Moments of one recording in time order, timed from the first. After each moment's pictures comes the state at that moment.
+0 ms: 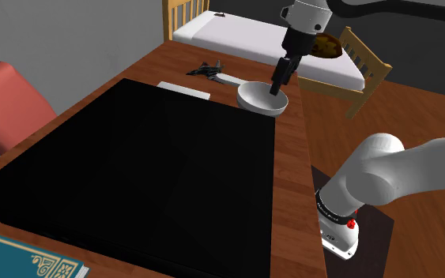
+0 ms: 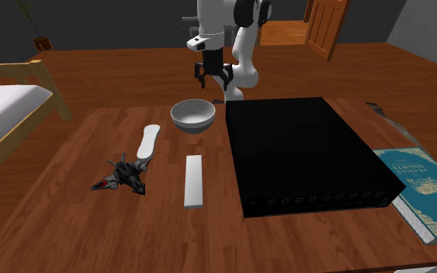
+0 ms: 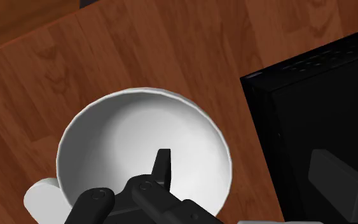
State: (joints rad) arm 0.02 -0.74 0.04 -2.38 0.06 1.65 -0.12
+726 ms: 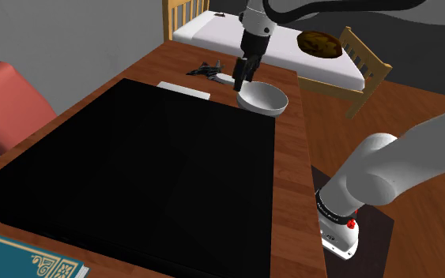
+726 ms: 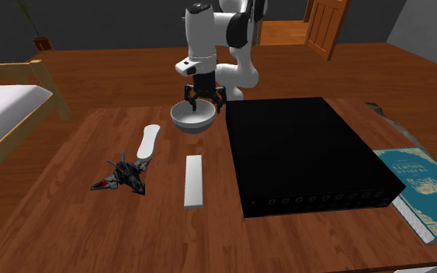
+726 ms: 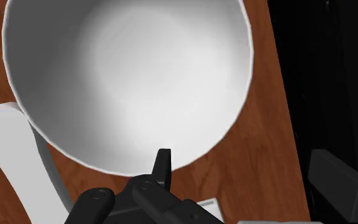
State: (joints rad) arm 0.03 -0.38 0.07 -2.21 0.06 1.83 -0.14
